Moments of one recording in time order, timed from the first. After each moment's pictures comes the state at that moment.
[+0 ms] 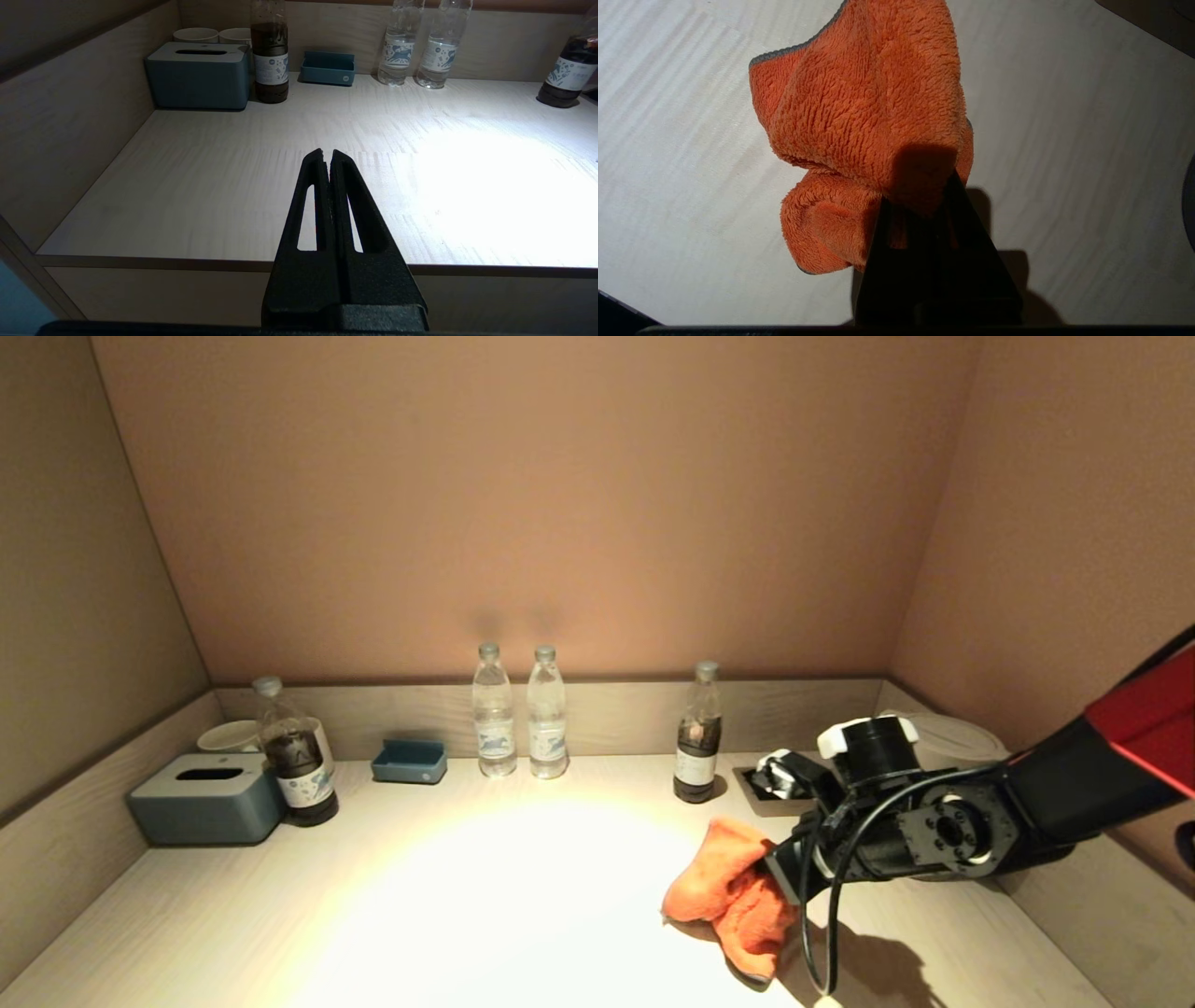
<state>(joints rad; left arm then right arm) -0.01 0.00 0.00 0.01 0.01 -0.06 0.16 1.92 -0.87 -0.17 0.25 -0.31</state>
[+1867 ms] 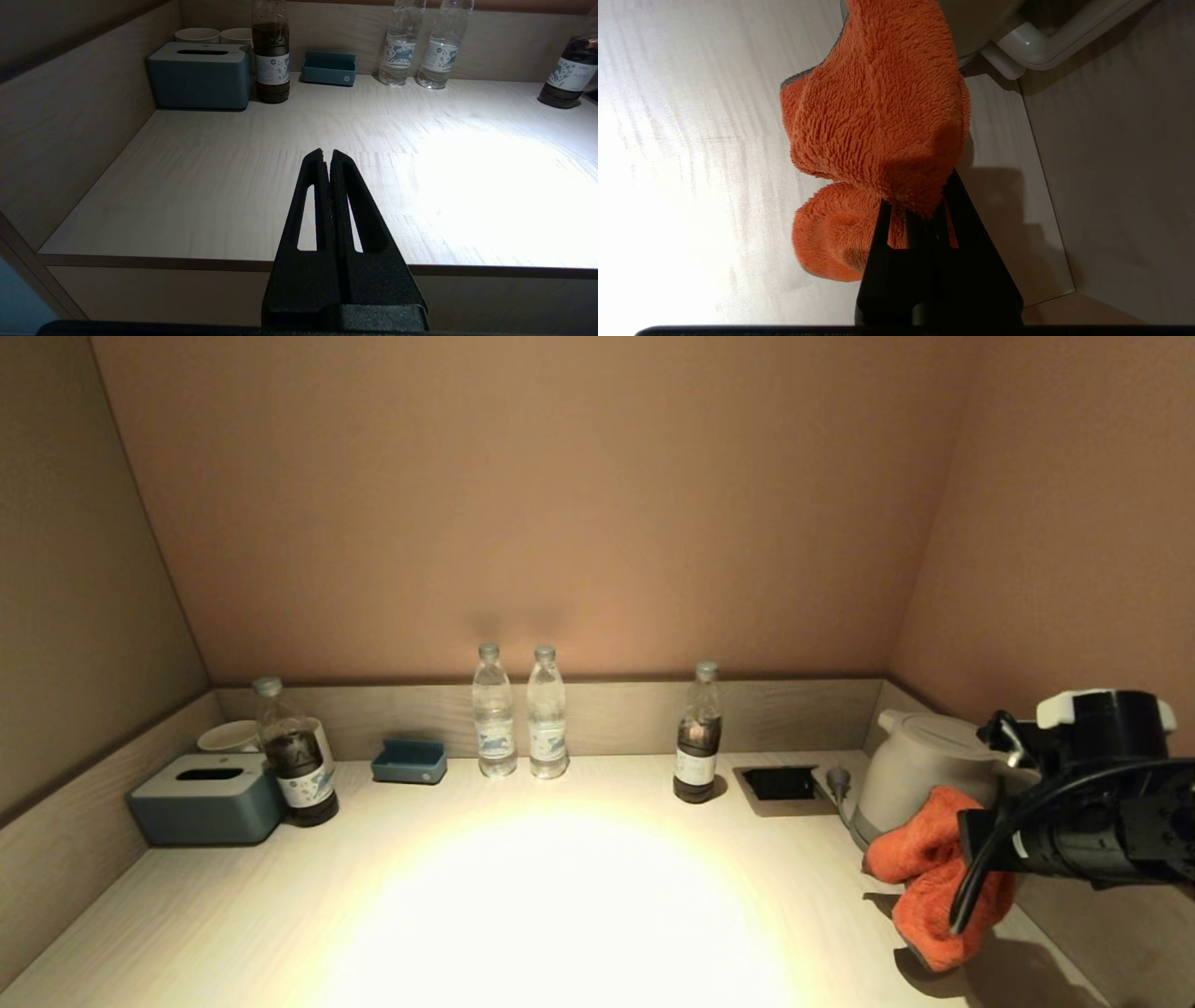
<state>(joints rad) -0.01 0.00 0.00 0.01 0.01 -0.06 -0.18 1.67 -0.77 -0.12 -0.09 -0.06</state>
